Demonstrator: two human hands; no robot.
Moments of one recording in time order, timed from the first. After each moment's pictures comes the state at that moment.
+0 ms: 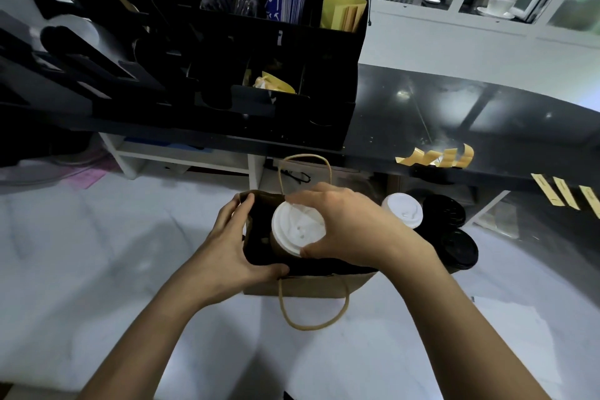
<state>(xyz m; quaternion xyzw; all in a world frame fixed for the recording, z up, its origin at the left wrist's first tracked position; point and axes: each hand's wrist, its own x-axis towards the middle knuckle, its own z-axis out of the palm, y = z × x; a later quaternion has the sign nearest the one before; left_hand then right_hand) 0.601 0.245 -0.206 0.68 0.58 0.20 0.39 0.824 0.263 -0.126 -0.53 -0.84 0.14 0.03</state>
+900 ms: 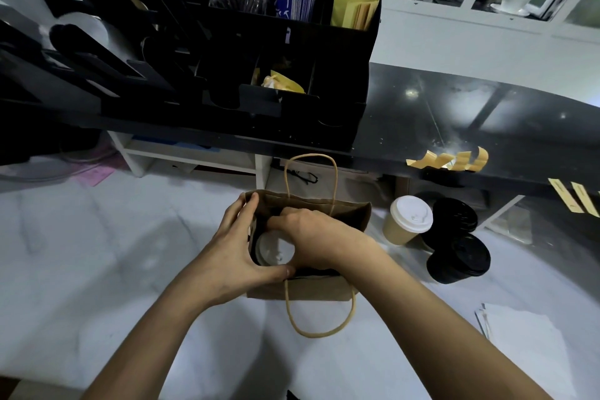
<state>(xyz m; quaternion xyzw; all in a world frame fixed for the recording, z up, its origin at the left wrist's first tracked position) 0.599 0.250 -0.210 0.69 0.59 0.19 0.38 0.777 0.298 -0.189 -0.47 -0.86 0.18 -0.09</state>
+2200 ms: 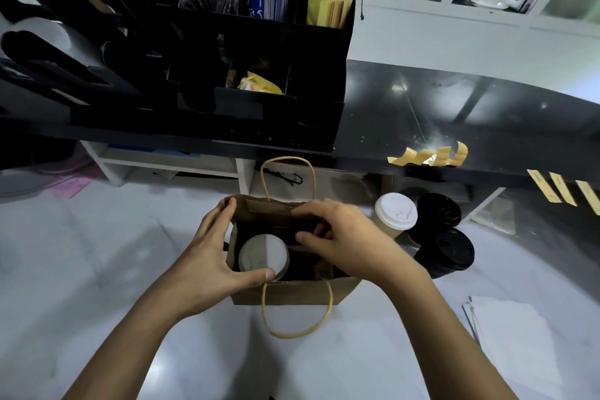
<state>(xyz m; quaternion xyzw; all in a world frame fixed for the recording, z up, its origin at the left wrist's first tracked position) 0.597 0.251 -0.208 0.68 0.59 0.19 0.39 0.850 0.267 -0.165 -0.56 -0.77 0.27 0.15</state>
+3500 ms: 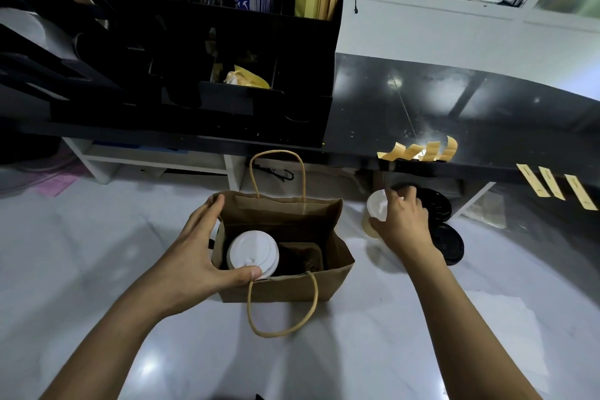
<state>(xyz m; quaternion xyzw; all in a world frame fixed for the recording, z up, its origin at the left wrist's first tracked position) 0.600 0.254 -0.205 0.69 0.59 0.17 0.38 0.966 0.313 -0.256 -0.81 -0.59 0.05 0.04</state>
